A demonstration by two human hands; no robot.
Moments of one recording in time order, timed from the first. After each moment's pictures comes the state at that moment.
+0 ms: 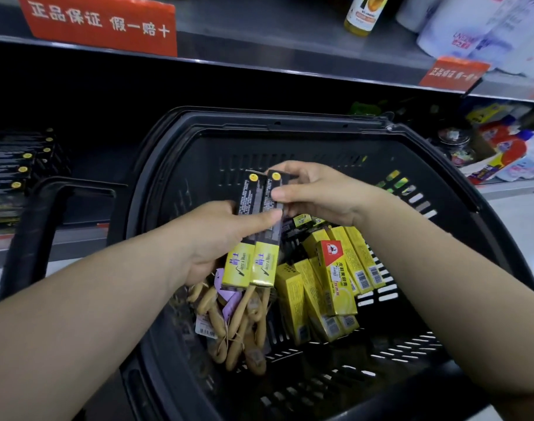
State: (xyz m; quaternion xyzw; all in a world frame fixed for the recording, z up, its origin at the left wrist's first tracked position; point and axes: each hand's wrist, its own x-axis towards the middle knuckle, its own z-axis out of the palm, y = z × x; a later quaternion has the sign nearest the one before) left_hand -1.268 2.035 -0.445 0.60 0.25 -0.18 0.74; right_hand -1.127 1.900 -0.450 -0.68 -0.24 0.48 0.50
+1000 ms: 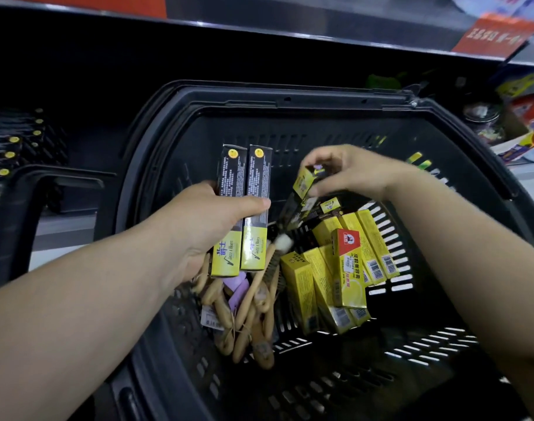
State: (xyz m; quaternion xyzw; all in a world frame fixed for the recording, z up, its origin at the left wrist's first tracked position) left_hand -1.262 2.044 -0.456 0.62 0.34 -0.12 0.70; right_hand -1.074 1.871 -0.471 -0.78 -0.29 0.42 0.36
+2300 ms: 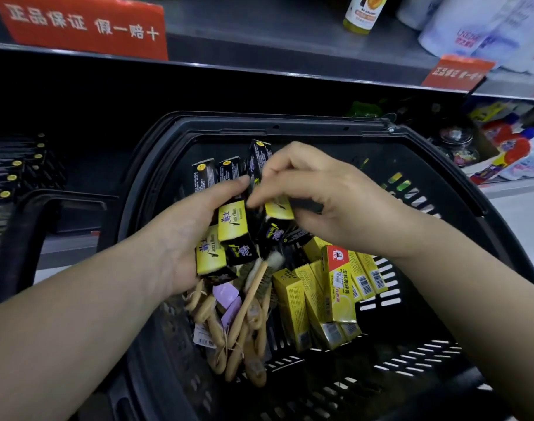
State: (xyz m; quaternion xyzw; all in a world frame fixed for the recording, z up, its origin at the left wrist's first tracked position) left_hand -1.255 2.054 -0.457 0.40 0.25 -0.10 0.88; right_hand -1.166 1.894 -0.393 -0.75 -0.62 0.06 0.22
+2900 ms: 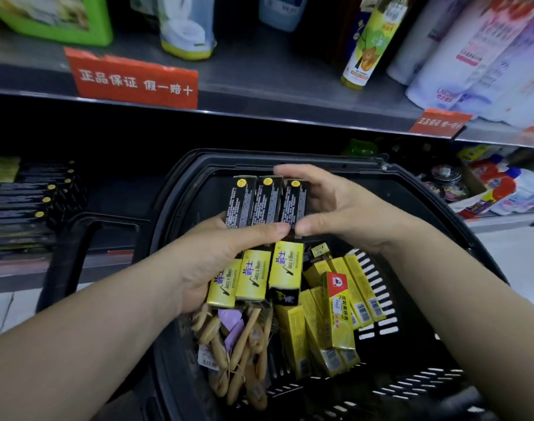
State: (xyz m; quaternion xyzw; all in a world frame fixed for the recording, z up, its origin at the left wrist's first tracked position) left_hand -1.279 2.047 -0.417 0.52 0.20 -0.14 0.82; right_hand -1.148 1.895 -0.385 -0.74 -0.35 0.36 0.45
